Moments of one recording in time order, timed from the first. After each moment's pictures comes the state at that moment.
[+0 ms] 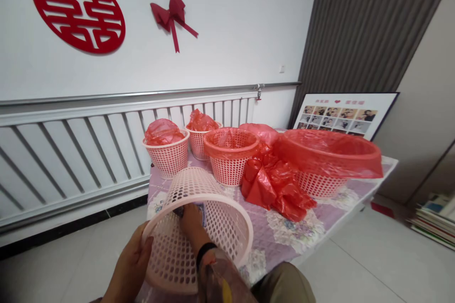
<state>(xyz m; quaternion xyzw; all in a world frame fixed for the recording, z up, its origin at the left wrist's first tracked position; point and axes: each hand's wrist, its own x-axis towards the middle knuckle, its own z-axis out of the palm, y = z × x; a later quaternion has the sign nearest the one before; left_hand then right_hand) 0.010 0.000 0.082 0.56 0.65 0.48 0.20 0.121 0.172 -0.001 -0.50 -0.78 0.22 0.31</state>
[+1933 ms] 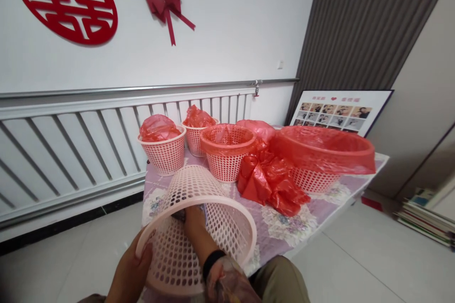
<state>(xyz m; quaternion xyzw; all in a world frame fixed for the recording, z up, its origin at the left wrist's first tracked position) 0.021 -0.002 0.060 0.52 0.70 0.42 0.25 0.151 0.161 -0.015 -0.51 -0.79 0.21 0.27</state>
